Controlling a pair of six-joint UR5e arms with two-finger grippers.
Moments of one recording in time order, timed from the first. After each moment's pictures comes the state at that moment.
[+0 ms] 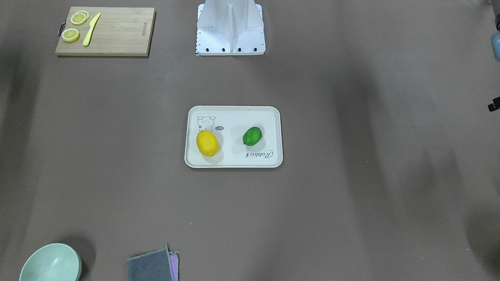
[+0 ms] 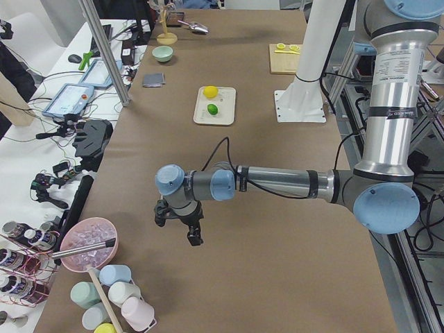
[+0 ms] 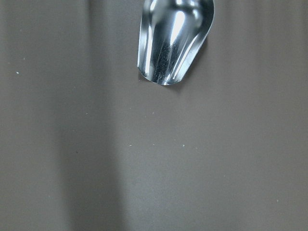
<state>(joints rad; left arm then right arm) -1.46 -1.57 -1.57 -1.43 -2.33 -0.06 1.54 -1.64 1.76 -1.72 2.30 0.03</state>
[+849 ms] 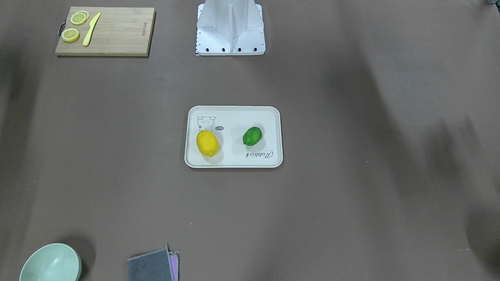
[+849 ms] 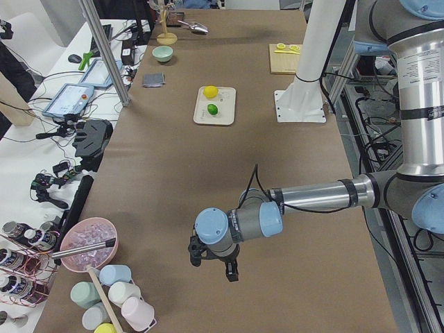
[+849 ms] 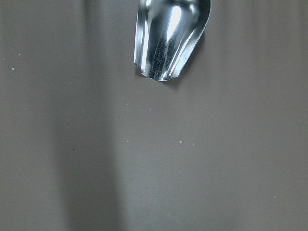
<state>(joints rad) -1.58 -1.34 -1.63 -1.48 -2.35 0.08 1.54 -1.65 1.76 -1.71 2.30 0.03</state>
